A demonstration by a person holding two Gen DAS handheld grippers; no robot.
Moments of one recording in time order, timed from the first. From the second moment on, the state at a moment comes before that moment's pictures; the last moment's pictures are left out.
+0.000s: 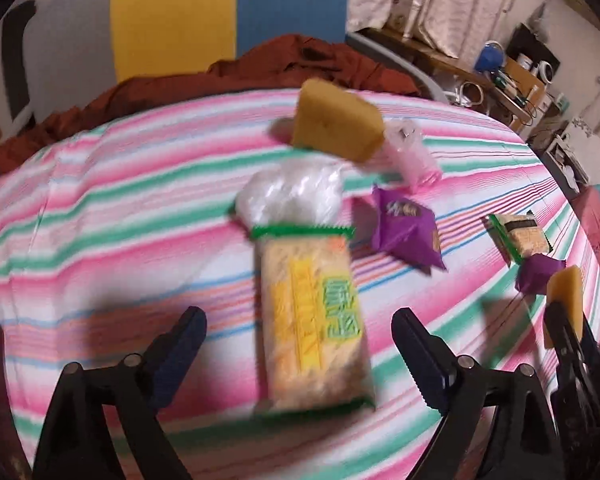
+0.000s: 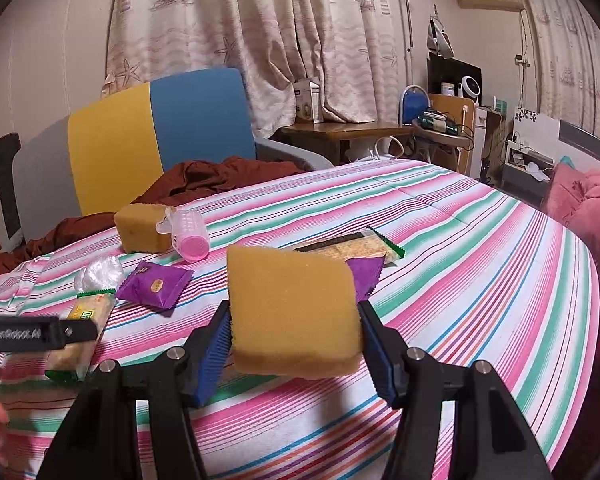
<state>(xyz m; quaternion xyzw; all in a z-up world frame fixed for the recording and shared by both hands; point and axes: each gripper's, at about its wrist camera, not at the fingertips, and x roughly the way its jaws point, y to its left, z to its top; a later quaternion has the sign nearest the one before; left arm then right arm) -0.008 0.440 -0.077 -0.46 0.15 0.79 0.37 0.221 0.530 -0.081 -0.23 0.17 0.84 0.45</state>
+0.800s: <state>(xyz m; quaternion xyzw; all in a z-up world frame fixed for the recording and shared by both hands) 0.016 0.374 -0.090 -0.39 0.10 0.83 0.38 0.220 0.521 -0.075 -0.22 0.15 0.86 0.44</state>
